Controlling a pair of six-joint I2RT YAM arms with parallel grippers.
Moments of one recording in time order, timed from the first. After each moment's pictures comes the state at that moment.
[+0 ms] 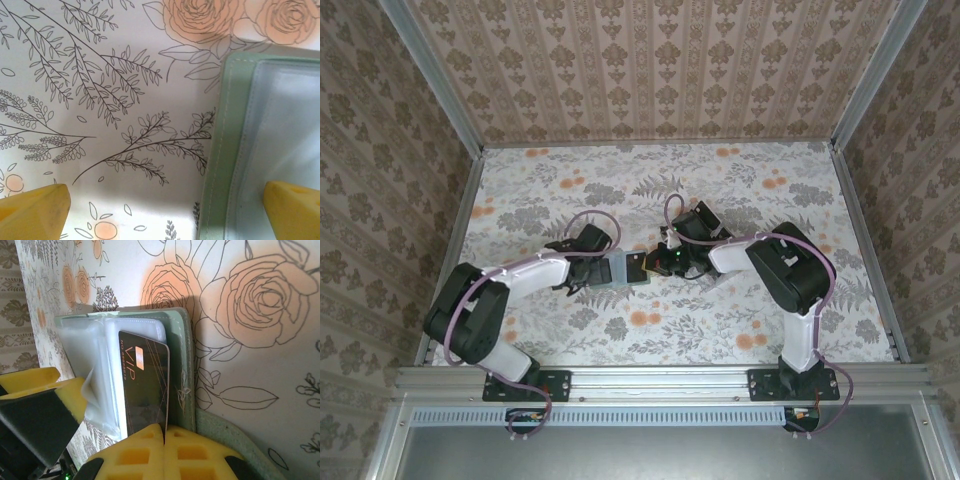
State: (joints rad) left arm -0.61 1.52 0.78 -0.54 -0.27 -0.67; right arm 0.56 1.95 0.94 0.18 -0.56 0.86
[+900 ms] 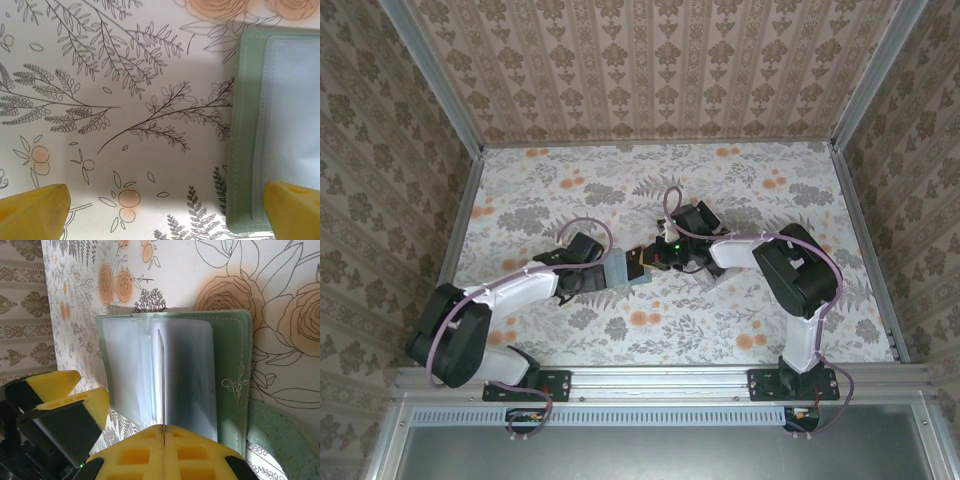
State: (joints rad) left arm -0.61 1.39 0.67 -0.53 -0.27 -0.67; right arm 0.56 1.90 0.99 0.12 -0.61 0.83
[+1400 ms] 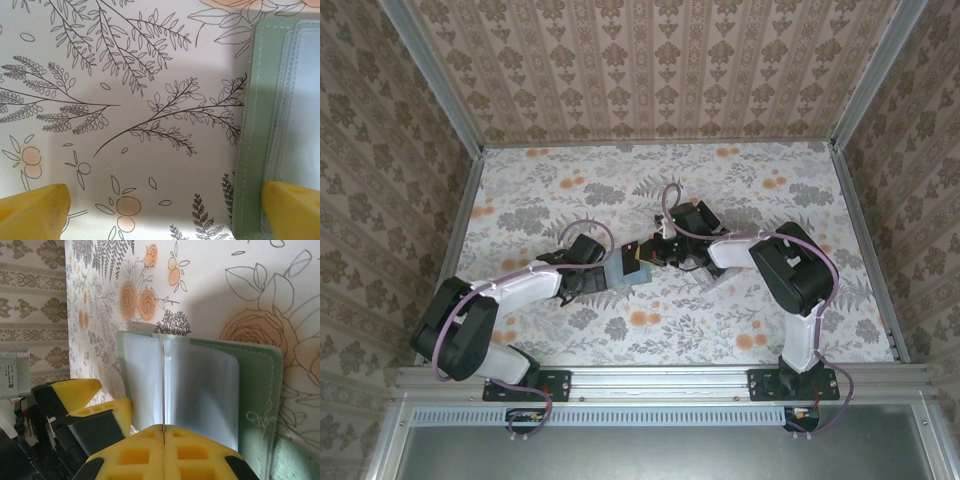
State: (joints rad) left arm -0.61 1.43 0.67 -0.50 -0.28 -0.69; right arm 0.56 1.94 0.99 0.25 -0.62 0.85
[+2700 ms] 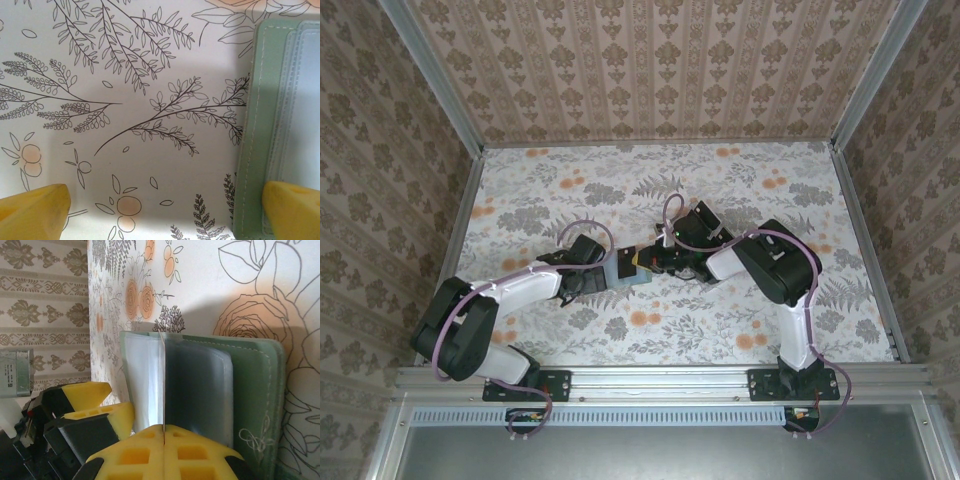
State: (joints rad) left arm -0.61 1.43 0.66 -0.50 -0.28 -0.70; right arm 0.57 2.05 0.87 0.63 -0.67 1.01
